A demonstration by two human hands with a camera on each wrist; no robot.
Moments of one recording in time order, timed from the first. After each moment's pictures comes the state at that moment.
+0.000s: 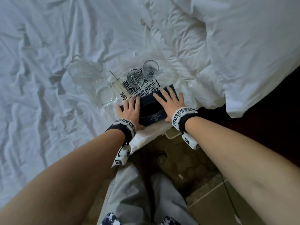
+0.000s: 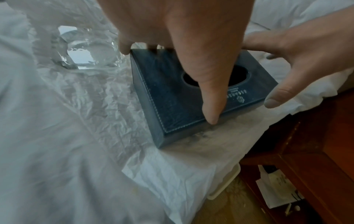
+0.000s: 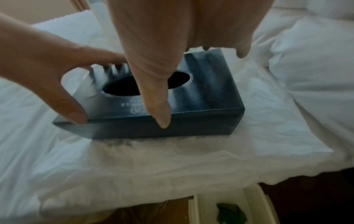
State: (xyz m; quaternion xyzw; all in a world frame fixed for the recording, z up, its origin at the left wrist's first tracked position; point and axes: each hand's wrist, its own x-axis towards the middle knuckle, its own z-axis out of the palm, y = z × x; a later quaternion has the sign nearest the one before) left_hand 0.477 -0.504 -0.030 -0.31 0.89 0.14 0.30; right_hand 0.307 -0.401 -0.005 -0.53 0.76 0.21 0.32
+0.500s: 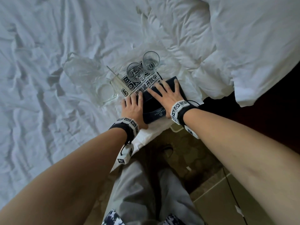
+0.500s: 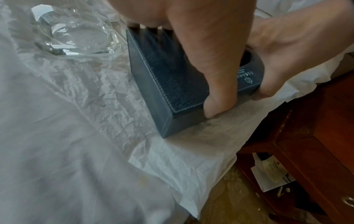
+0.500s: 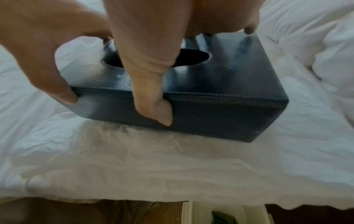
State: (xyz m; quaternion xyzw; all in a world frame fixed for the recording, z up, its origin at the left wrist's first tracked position) left_hand 0.483 -0.505 -0.038 -0.27 0.92 0.12 0.27; right_hand 0.327 -0.417 -0.016 -0.58 0.73 0.26 0.25
